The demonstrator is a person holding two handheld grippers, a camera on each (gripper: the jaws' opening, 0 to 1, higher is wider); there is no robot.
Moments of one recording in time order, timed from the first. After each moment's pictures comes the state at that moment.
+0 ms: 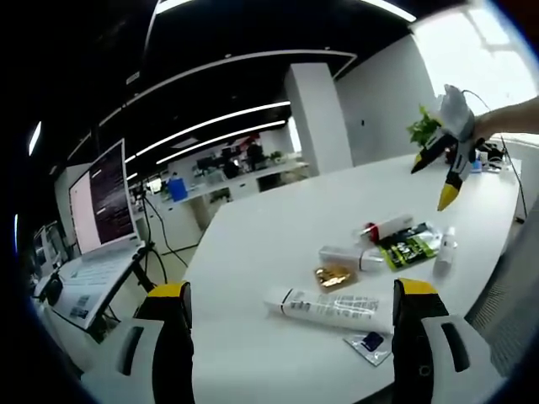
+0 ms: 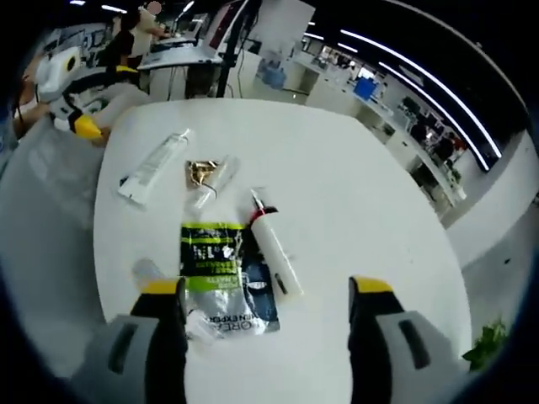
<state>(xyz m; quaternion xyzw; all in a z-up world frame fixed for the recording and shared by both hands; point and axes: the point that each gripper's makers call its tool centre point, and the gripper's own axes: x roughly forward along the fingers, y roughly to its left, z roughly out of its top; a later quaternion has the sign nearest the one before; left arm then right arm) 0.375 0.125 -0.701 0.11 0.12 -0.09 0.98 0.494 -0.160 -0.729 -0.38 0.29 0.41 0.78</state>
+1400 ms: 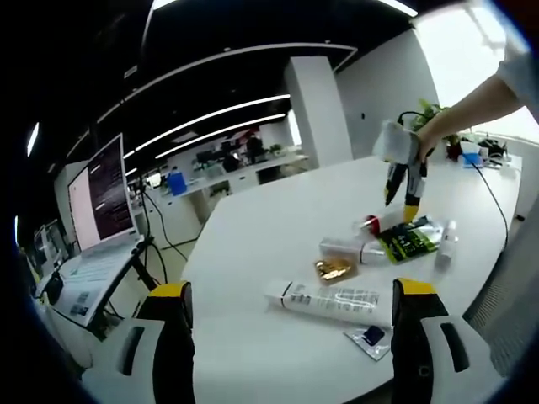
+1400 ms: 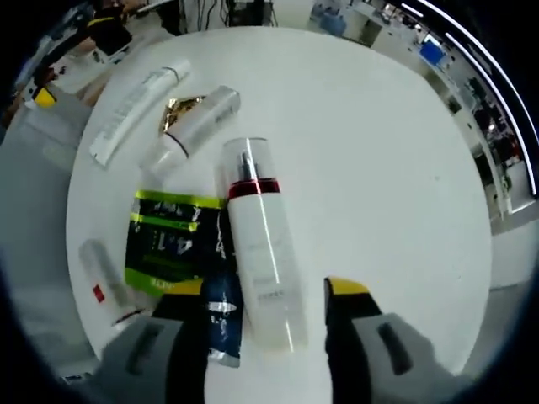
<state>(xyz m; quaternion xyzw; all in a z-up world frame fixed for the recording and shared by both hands) 0.375 0.129 -0.707 0.12 0.14 -0.09 0.98 0.554 -0.137 -0.822 -0.42 0.43 0.48 0.63</state>
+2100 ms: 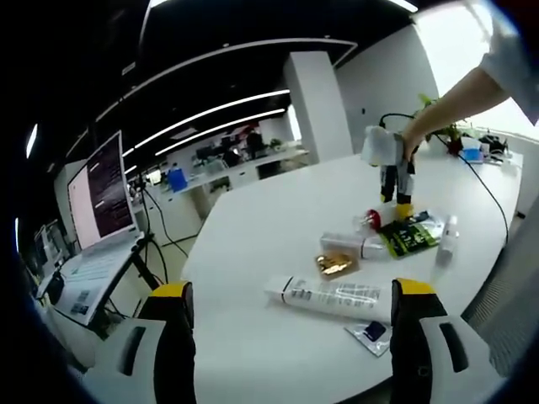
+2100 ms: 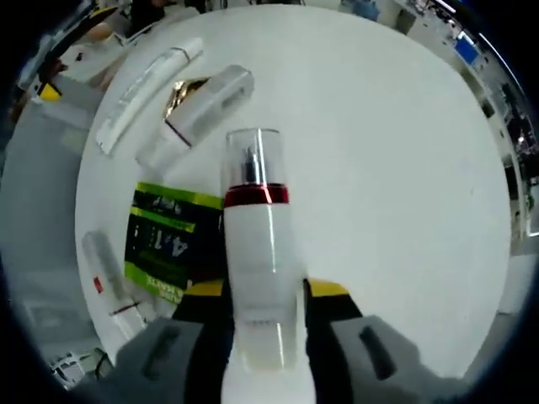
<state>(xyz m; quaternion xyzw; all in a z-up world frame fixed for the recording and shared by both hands) 0.375 0.131 -0.712 0.12 0.15 -0.09 0.98 0.550 -0.127 -0.834 -0.44 0.47 0.53 0.56</state>
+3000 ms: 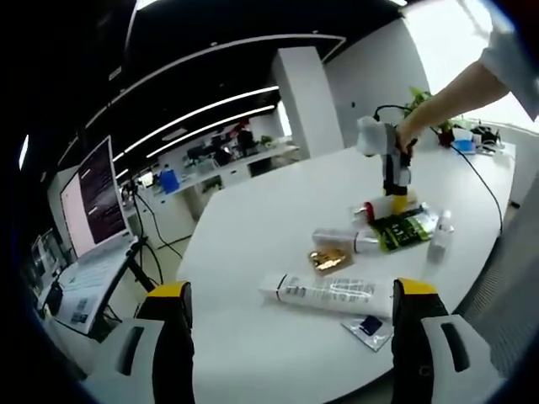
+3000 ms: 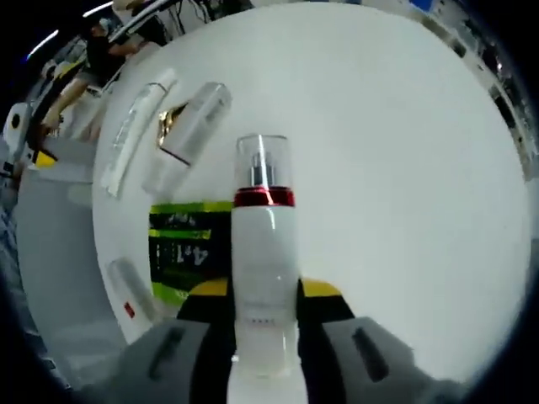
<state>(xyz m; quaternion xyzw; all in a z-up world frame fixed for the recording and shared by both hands) 0.373 0.125 -0.713 0.13 0.16 -0.11 0.97 0.528 -0.138 -0.829 -0.29 0.55 0.47 0.63</state>
